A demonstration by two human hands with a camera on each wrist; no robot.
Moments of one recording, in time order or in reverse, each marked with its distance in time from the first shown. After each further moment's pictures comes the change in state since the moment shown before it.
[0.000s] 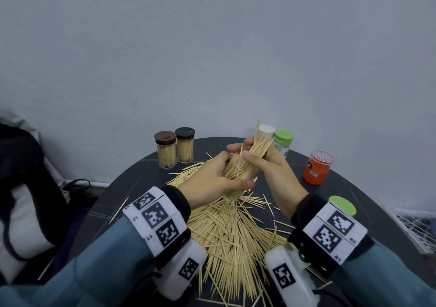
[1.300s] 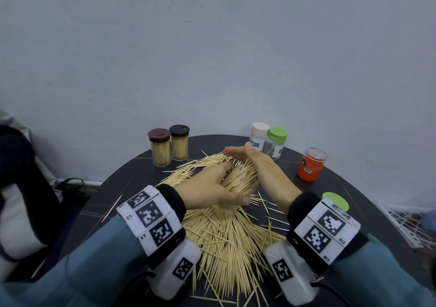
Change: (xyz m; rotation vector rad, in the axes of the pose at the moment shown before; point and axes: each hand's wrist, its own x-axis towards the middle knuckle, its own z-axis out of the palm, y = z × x) left_hand -0.001 -0.003 0.002 0.192 -0.185 -0.058; right_hand -0.001 0.005 -0.008 -0.359 -0.068 0.071
